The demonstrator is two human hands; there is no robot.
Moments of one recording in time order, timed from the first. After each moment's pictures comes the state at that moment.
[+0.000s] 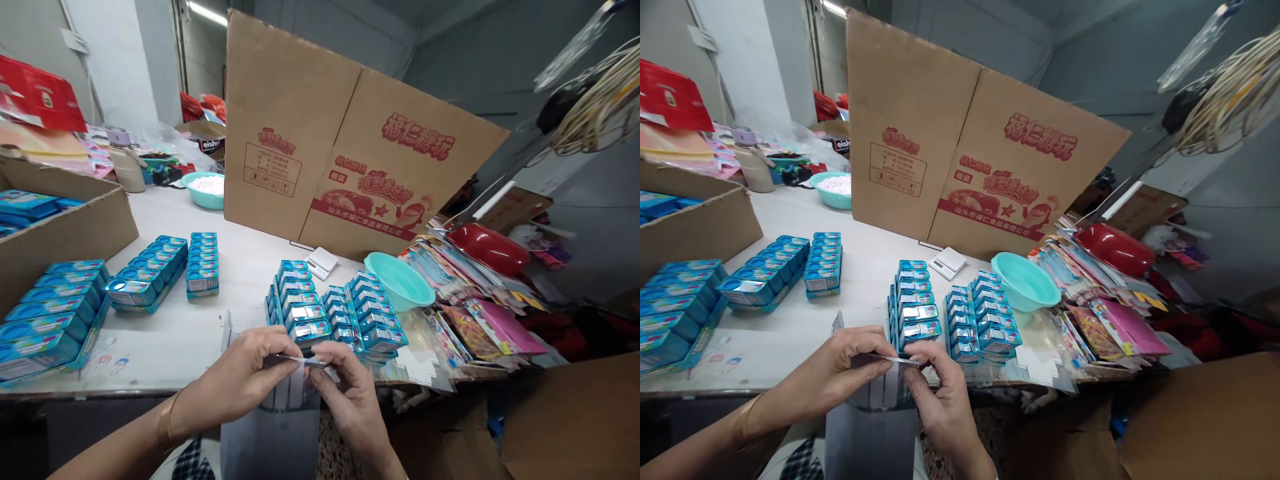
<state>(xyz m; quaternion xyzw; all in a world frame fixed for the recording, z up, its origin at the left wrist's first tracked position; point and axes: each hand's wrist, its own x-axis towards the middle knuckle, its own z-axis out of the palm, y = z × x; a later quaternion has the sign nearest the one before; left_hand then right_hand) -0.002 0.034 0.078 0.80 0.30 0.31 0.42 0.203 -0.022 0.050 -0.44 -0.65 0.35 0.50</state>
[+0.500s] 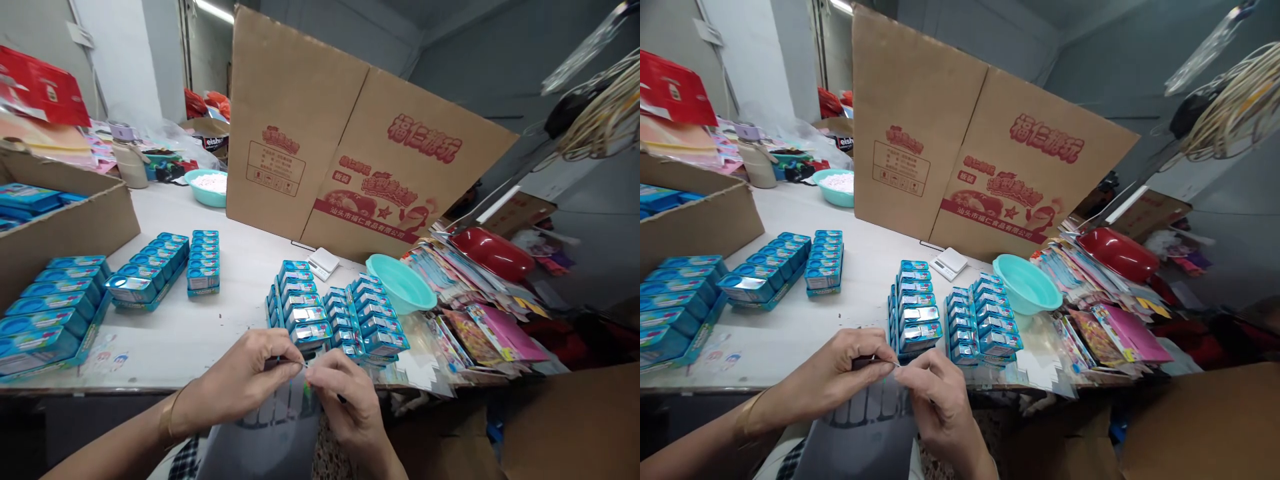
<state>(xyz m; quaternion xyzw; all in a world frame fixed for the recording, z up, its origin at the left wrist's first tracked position) -0.002 0.036 0.081 0.80 0.30 0.31 0.41 0.212 -0.019 0.045 -0.34 -0.79 0.22 0.45</state>
